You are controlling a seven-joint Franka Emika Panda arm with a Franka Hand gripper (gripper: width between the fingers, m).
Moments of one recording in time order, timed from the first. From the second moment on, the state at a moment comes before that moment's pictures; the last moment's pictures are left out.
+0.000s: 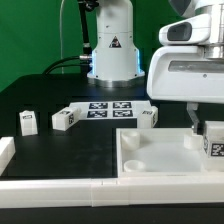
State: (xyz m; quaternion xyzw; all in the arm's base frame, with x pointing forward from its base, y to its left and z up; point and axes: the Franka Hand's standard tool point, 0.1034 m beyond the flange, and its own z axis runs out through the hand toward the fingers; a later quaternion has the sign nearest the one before) arm 0.624 0.124 0.076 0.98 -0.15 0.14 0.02
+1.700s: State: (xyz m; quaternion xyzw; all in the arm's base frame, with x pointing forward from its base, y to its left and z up) arm 0.617 0.072 0.076 0.87 -0.46 0.14 0.05
